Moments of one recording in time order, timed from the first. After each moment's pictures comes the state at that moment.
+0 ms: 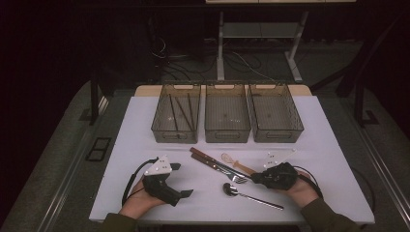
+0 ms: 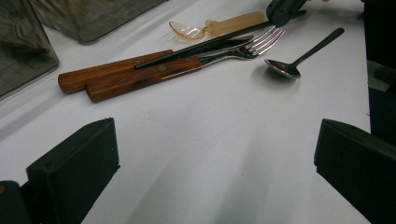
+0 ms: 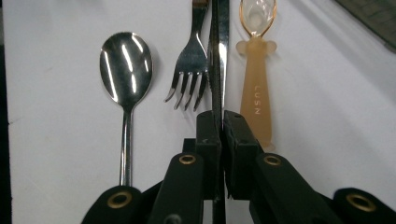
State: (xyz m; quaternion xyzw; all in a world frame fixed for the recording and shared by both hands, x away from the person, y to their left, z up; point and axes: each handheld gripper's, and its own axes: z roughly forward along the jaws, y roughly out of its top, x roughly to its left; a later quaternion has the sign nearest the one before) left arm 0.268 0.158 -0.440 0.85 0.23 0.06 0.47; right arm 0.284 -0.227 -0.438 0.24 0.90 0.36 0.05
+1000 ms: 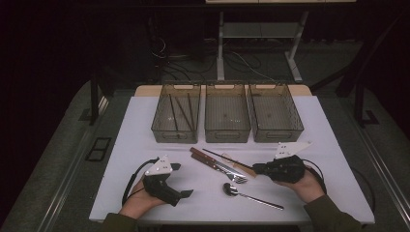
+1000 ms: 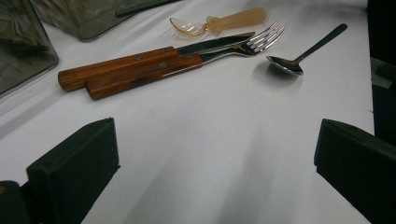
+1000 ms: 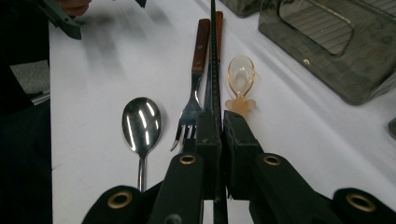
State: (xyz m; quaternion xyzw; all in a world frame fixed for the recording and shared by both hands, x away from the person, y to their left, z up) left arm 0.269 0.158 -0.441 0.85 0.23 0.06 0.47; right arm 0.288 -0.242 -0.410 0.25 0.86 0.44 0.05
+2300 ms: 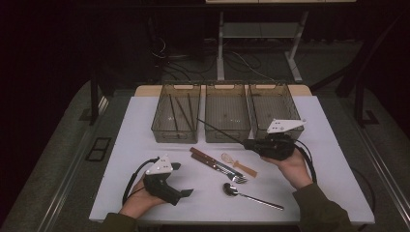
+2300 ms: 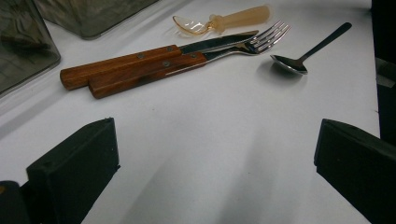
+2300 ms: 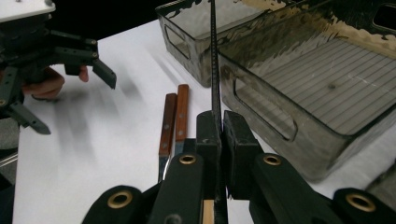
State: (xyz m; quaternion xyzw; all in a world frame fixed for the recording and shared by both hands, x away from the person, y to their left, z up) left arm 0.271 0.157 -0.442 0.85 0.24 0.06 0.47; right arm 0.331 -0.218 -0.379 0.29 0.82 0.49 0.07
